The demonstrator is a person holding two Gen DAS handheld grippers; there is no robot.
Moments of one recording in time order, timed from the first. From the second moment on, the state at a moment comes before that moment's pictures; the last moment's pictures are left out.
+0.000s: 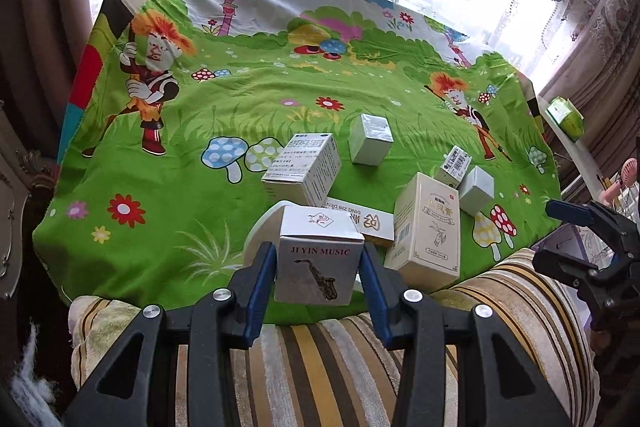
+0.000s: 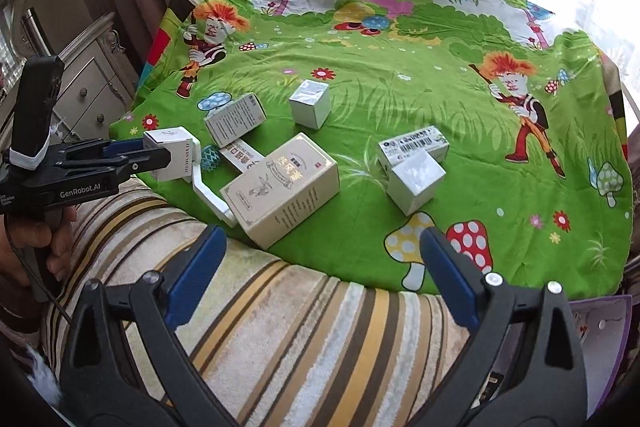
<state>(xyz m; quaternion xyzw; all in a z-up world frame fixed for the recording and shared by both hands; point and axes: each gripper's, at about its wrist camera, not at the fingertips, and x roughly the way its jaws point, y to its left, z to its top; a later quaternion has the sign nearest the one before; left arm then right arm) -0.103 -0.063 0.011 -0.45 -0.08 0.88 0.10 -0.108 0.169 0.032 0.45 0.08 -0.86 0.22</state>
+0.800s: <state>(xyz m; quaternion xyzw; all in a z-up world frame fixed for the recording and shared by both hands) -0.093 -0.122 -0.004 -0.43 -0.21 0.88 0.04 -0.218 0.016 -0.014 0.46 0.23 -0.78 0.36</state>
